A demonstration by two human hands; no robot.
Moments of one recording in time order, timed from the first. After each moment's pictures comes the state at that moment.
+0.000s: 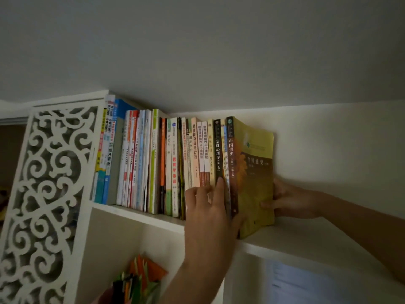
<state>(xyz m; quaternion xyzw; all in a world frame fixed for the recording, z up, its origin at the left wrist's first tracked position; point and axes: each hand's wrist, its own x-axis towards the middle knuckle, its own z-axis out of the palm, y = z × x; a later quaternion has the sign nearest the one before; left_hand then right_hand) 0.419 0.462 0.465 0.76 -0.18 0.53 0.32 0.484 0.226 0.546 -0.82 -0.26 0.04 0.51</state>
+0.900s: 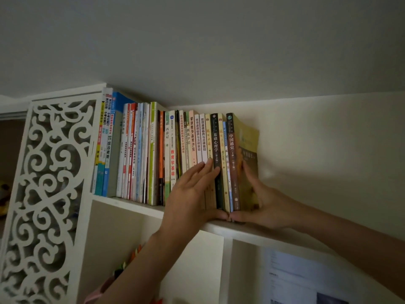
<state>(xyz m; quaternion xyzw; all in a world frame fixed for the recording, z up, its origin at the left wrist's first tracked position) 0.457 0.503 0.475 0.77 -0.30 0.51 0.23 0.432 0.297 0.517 -0.93 -0.24 -0.19 0.22</state>
